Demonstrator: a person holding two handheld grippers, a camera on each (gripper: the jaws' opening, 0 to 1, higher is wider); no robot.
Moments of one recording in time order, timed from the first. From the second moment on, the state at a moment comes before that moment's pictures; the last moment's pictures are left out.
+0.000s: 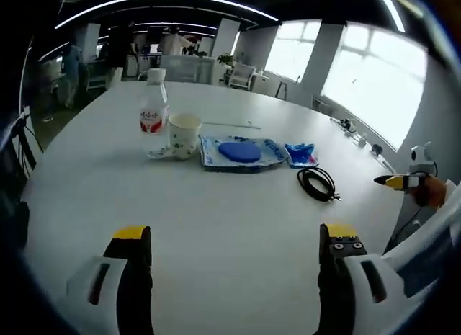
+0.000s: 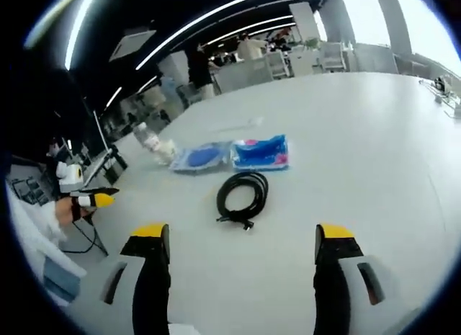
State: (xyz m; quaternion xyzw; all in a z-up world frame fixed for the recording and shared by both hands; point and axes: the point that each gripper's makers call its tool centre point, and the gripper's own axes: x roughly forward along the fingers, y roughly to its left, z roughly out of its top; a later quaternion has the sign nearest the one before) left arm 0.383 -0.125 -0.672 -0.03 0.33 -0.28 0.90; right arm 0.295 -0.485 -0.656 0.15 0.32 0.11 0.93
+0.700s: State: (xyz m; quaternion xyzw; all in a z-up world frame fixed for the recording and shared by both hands) left arm 0.379 -0.099 -0.670 -0.05 0.34 -0.28 0.90; right arm 0.290 -0.461 -0.682 0.17 0.37 0.10 0.91
